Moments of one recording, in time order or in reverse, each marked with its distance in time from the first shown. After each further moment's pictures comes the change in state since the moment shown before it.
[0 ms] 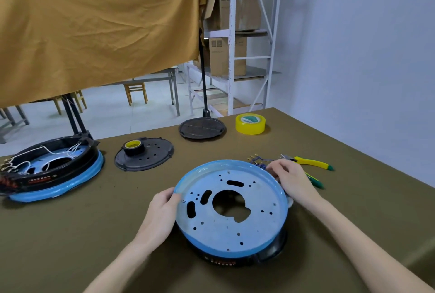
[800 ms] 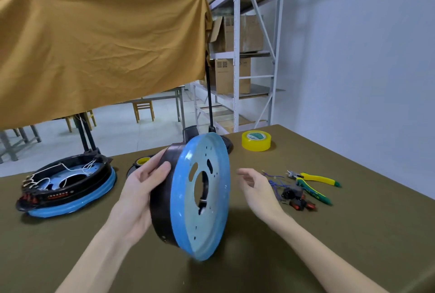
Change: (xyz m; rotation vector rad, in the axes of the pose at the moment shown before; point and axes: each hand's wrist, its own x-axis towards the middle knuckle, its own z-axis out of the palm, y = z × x) left_hand -0.017 0.075 -0.066 -0.728 -0.047 0.143; right_hand -0.024 -0.061 0.074 0.124 -0.043 -0.177
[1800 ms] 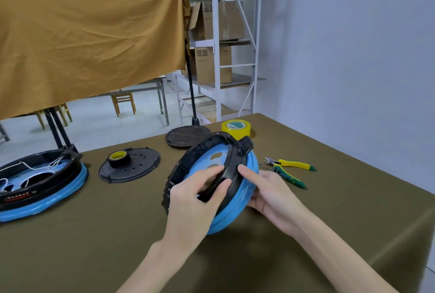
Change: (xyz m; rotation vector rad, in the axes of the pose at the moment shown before) left_hand -0.005 -0.100 0.097 0.806 0.016 0.746; right_hand -0.051 -0.024 -0.073 0.730 -0.271 0.278
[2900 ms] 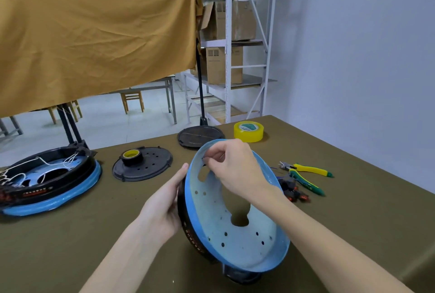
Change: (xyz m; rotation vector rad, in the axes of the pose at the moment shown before) left_hand 0.036 -0.025 -0.063 -0.895 -0.015 -1.268; right_hand 0.073 -0.015 0.085 -1.054 0.184 -0.490
